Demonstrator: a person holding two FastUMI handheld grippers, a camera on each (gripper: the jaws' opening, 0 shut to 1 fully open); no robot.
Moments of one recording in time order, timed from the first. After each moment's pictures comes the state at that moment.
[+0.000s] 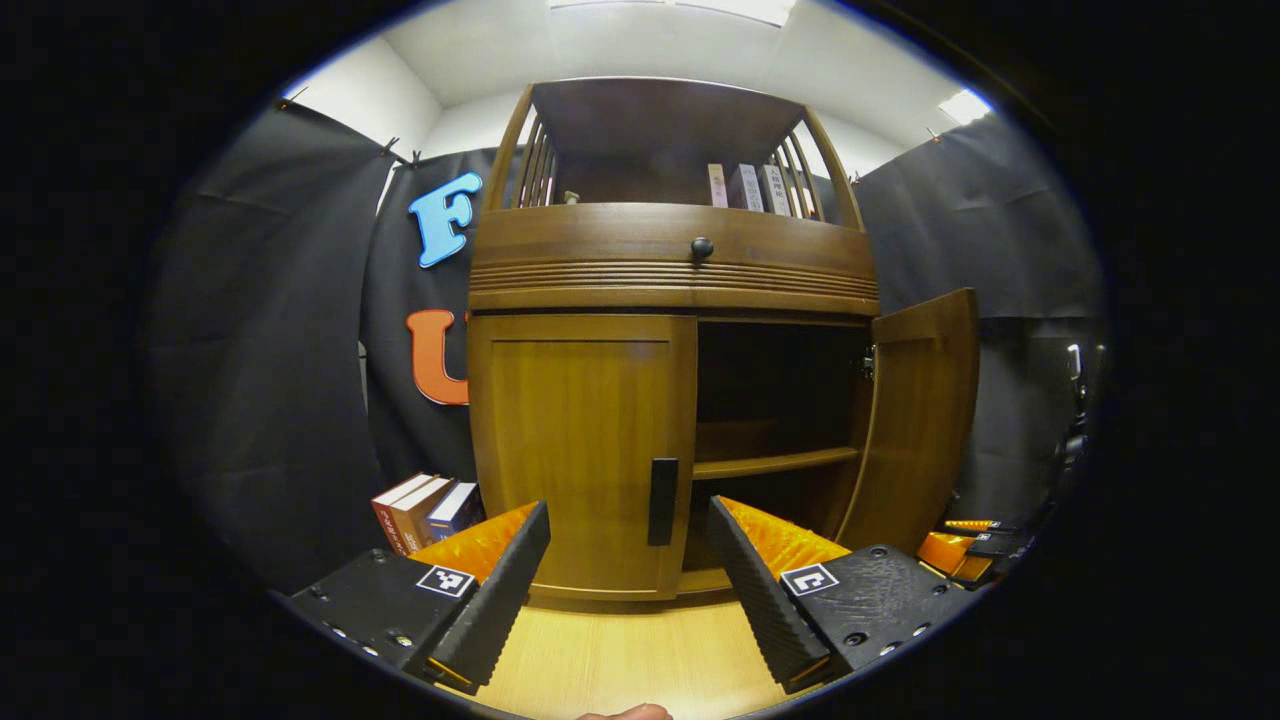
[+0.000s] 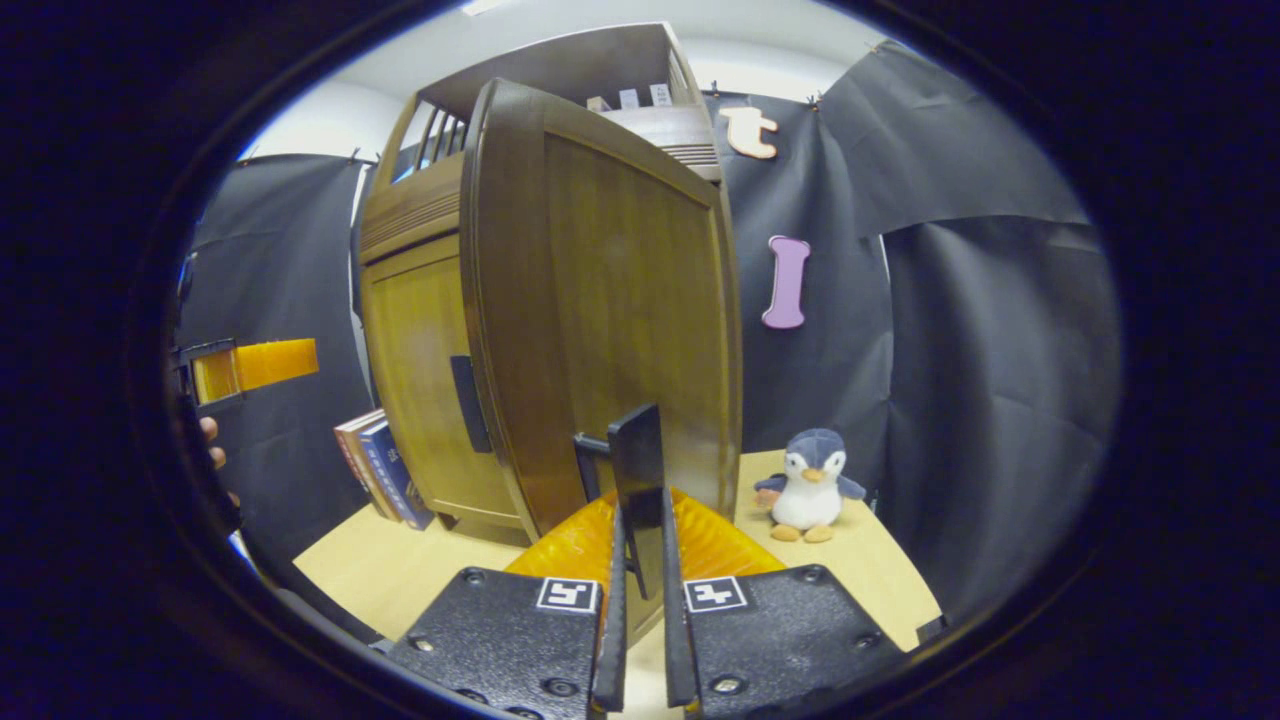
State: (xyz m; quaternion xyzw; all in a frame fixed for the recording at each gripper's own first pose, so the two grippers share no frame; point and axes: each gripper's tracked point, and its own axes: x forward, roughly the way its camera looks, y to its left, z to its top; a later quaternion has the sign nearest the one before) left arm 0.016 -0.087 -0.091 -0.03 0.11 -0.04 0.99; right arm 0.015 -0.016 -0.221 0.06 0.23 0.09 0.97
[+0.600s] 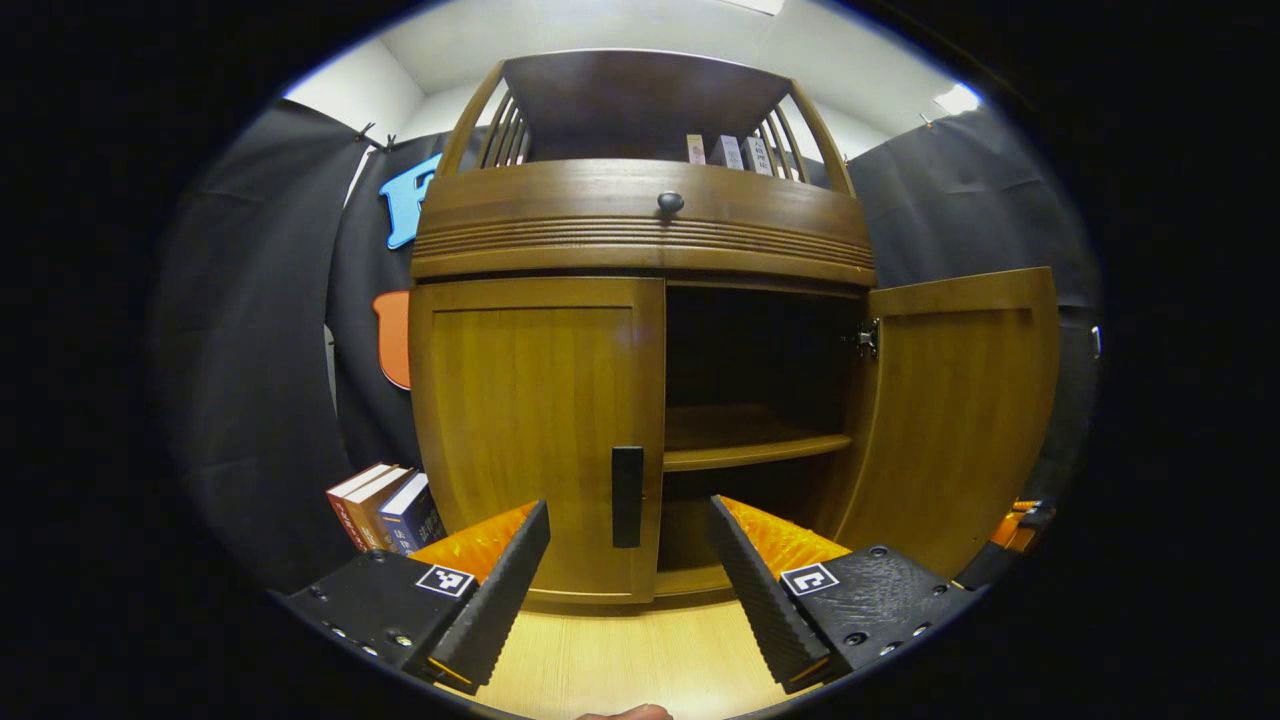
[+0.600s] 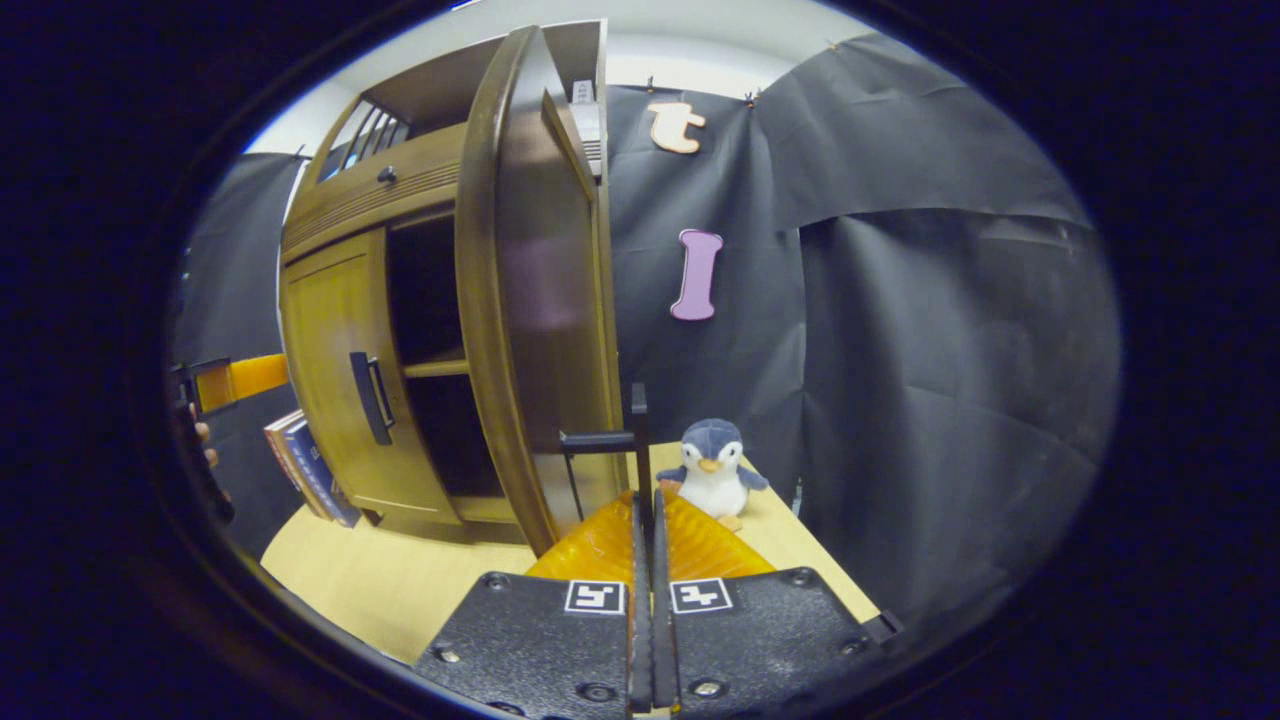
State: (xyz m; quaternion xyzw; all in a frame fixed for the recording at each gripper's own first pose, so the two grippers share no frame) left arm 0.062 -0.121 -0.125 -0.03 0.13 -0.06 0.99; right arm 0.015 -0.096 -0.227 0.05 0.25 -0.01 0.97
